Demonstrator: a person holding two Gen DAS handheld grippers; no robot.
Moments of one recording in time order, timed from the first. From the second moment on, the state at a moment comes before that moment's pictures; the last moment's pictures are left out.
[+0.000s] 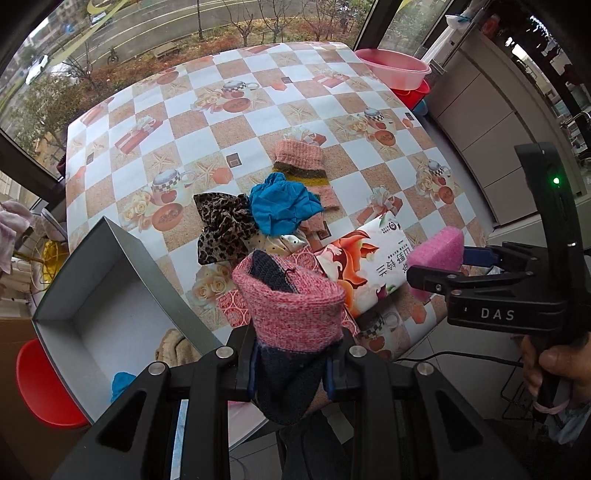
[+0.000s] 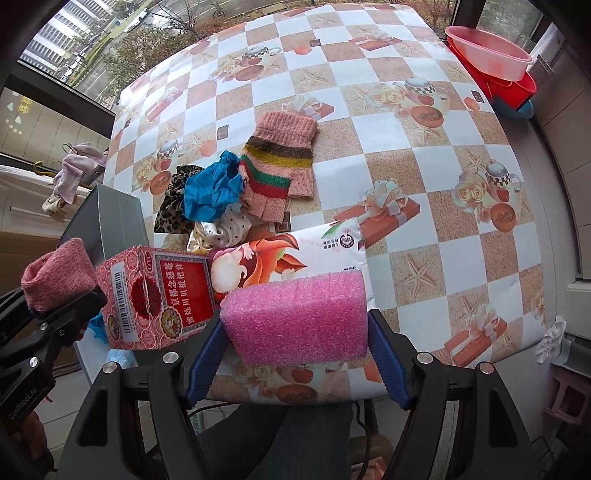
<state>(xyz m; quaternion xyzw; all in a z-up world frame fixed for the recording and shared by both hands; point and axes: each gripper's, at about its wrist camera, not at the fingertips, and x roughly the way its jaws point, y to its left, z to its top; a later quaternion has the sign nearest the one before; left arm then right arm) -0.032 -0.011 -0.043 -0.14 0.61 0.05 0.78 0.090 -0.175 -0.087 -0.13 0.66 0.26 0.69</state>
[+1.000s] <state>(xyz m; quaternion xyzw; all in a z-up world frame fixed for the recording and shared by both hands) -0.144 0.048 -0.060 -0.23 0.59 0.14 0.76 -0.013 -0.097 -0.058 -0.22 0.63 0.35 0.66</state>
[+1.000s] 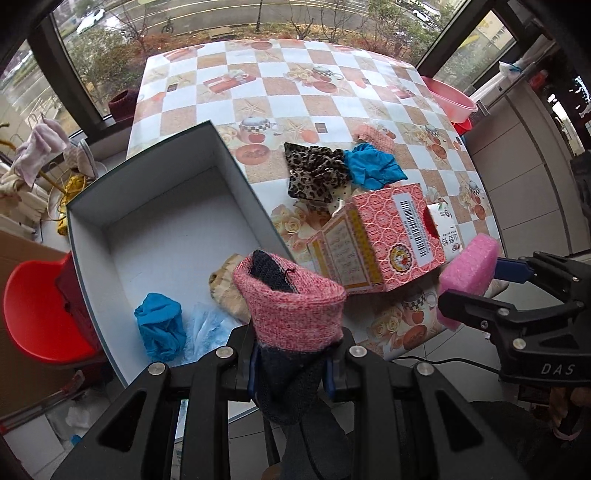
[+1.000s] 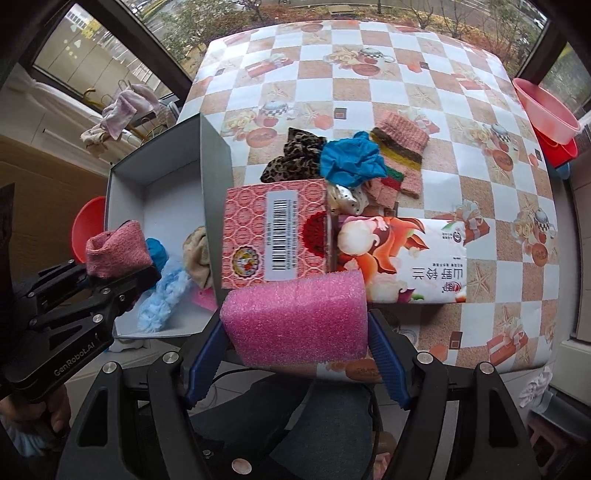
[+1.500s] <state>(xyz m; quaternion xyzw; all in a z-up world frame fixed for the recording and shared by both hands) -0.205 0.085 -0.095 -0.28 0.60 0.20 0.72 -0.067 -0.026 -0.058 -0.30 0.60 0.43 0.61</state>
